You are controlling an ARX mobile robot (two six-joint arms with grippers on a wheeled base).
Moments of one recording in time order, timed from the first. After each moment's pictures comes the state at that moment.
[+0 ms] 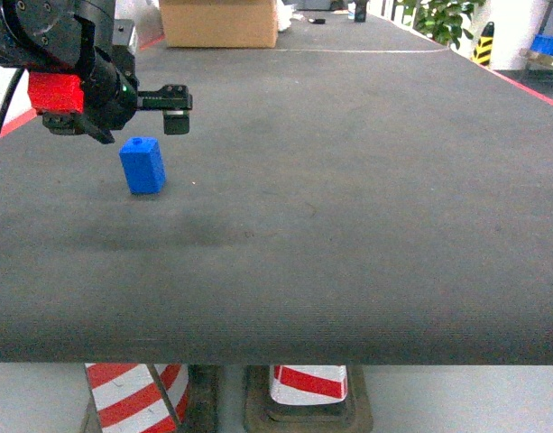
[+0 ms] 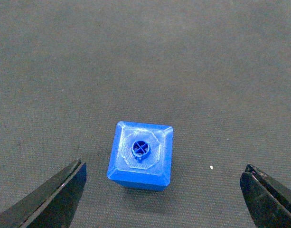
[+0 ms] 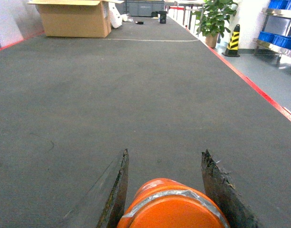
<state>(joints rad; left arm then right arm) -0.12 2.31 1.79 -0.05 -0.20 -0.07 0.00 1.08 0.22 0.85 0.00 -0.01</state>
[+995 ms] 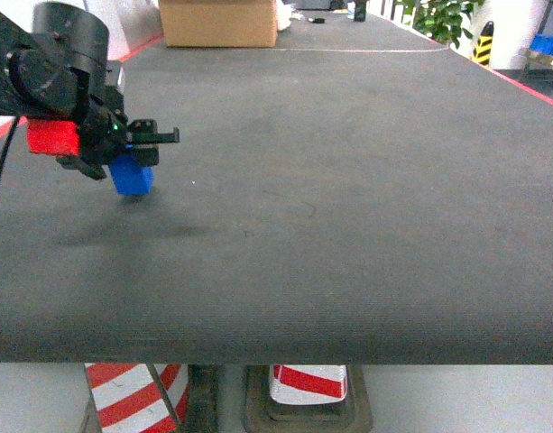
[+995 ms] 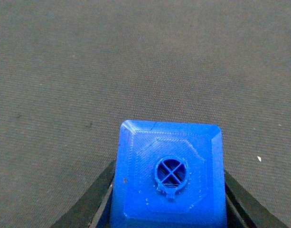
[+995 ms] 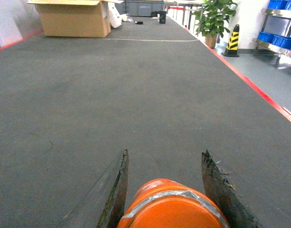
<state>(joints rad) -0.08 2.34 1.71 0.04 -0.21 -0.10 0.00 1.08 0.22 0.85 0.00 -0.01</state>
